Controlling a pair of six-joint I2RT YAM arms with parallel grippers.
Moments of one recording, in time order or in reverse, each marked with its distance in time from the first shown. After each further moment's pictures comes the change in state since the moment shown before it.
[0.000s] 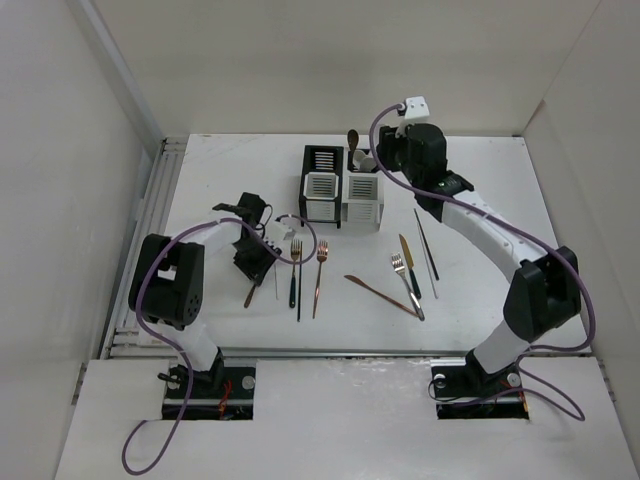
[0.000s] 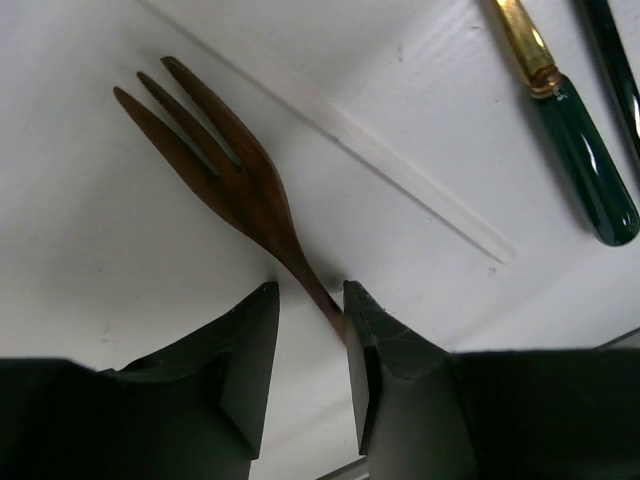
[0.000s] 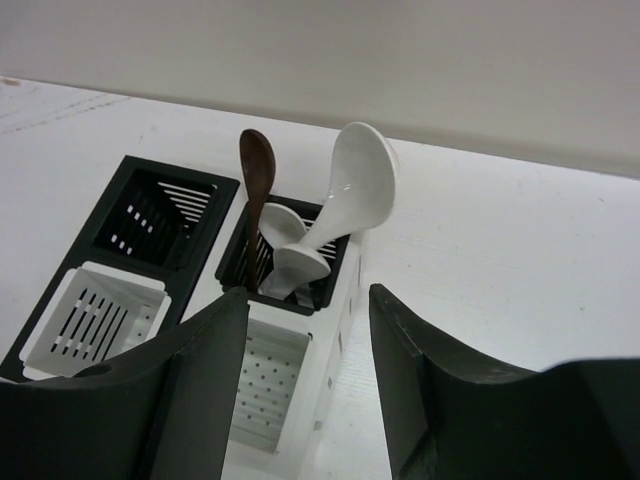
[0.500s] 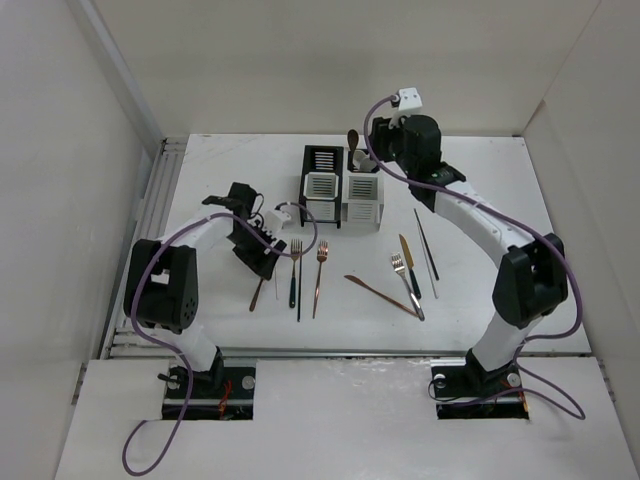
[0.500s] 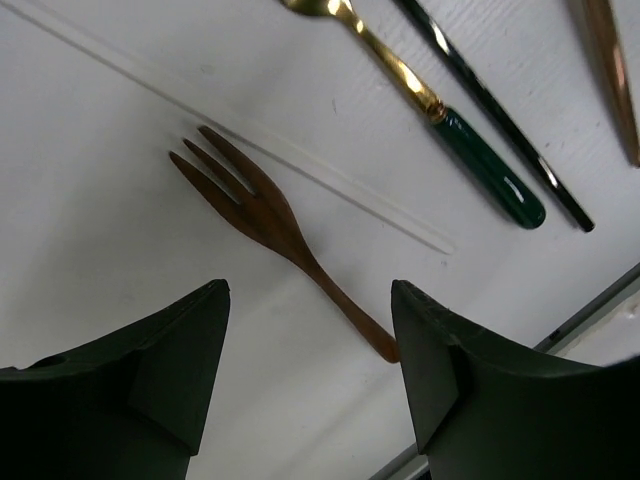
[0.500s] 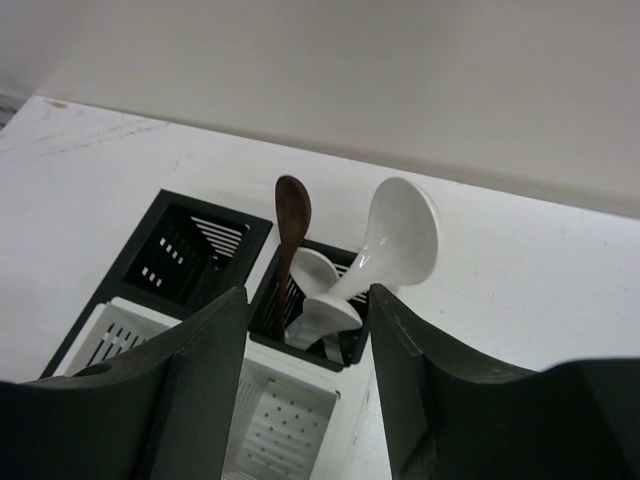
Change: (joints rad) left arm 0.050 -0.039 0.075 -0.031 0.182 0.087; right arm -0.014 0.094 0.090 0.057 -0.089 0.000
